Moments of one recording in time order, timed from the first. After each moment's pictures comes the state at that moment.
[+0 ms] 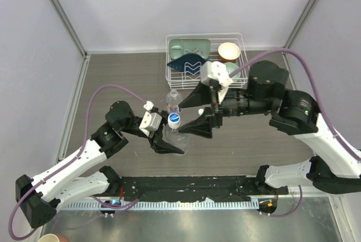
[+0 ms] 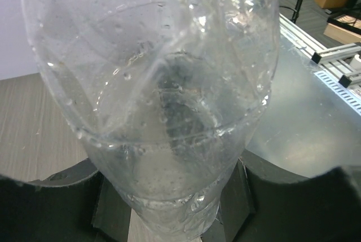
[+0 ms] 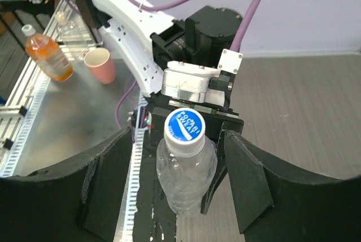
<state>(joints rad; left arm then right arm) -0.78 0.88 0.75 0.22 1.08 -0.03 1.09 1.19 1.83 -0.73 -0.45 -0.04</state>
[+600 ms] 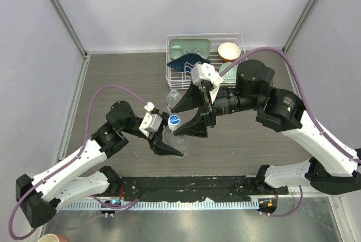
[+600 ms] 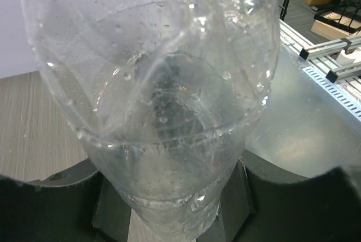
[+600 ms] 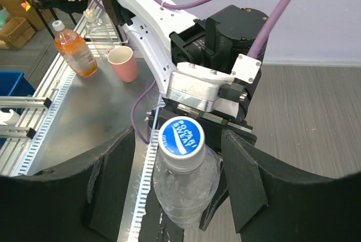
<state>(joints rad) -0.79 0.89 0.75 0.20 1.13 -0.03 1.03 1.23 1.74 -0.62 -0.65 -0.02</state>
